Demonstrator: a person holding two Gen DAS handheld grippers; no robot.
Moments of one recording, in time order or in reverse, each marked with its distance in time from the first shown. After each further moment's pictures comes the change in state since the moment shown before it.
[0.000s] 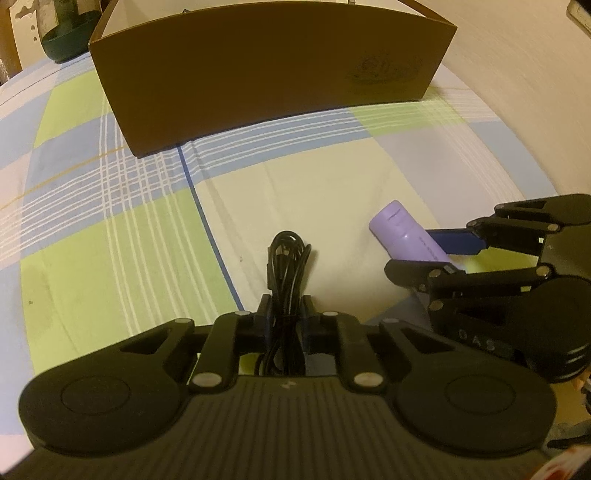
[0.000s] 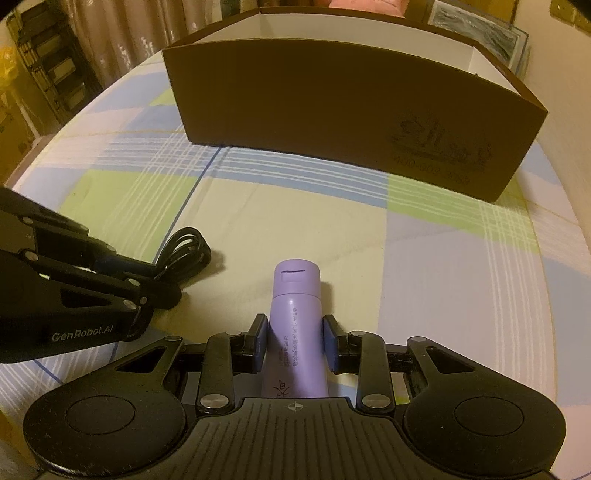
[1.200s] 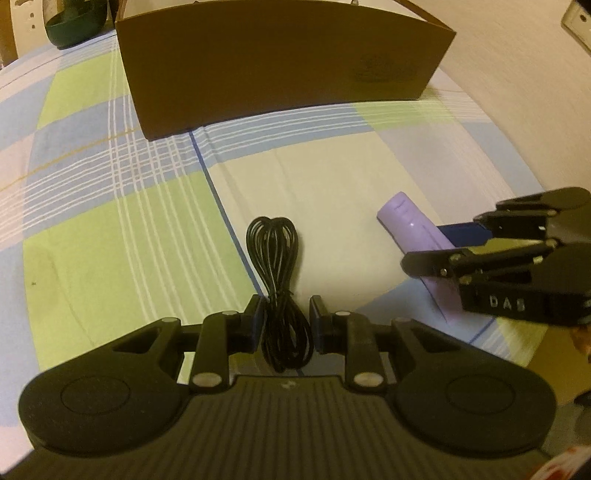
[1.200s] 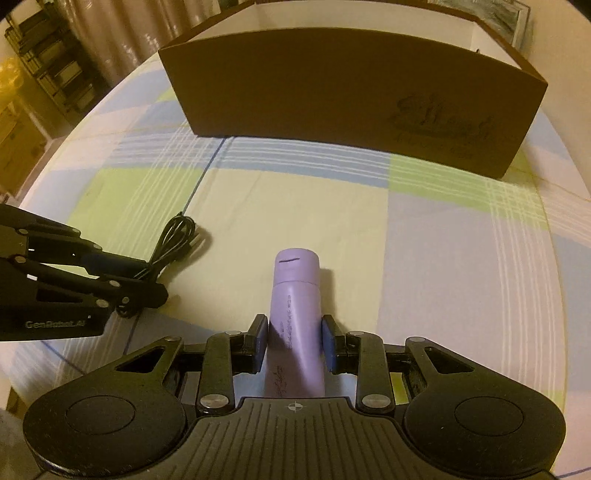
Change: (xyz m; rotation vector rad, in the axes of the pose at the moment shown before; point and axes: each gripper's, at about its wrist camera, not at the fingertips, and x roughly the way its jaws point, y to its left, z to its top) left arm -0.006 0.018 -0.014 -0.020 0.005 -0.049; right arm -0.008 -0.009 0.004 0.028 0.044 0.056
